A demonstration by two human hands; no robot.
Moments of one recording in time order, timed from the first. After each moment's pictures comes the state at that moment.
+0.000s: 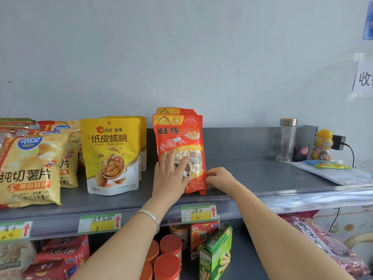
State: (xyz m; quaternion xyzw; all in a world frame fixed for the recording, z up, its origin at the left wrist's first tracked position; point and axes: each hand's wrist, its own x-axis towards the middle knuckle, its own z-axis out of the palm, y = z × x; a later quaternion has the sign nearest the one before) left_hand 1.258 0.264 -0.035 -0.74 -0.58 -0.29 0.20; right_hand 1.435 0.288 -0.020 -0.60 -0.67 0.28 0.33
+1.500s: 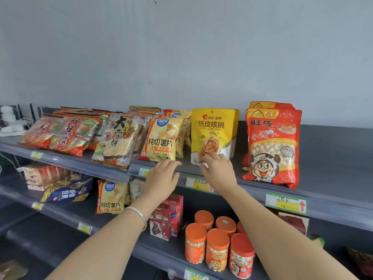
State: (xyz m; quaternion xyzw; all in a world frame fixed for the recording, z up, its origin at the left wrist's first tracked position) left_hand 1.078 0.075 -0.049 -0.59 -0.73 -0.29 0.19; right_hand 1.227 0.185 -0.035 -0.33 -0.87 -0.06 0.35
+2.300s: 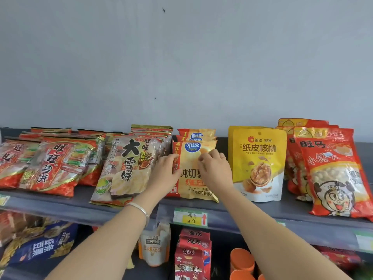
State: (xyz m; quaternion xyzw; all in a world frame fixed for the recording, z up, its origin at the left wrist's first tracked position) left_hand 0.877 0.148 0.010 -0.60 -0.68 -0.41 0.05; right_hand 1.027 0.208 0.015 -0.42 -0.80 -0.08 0.42
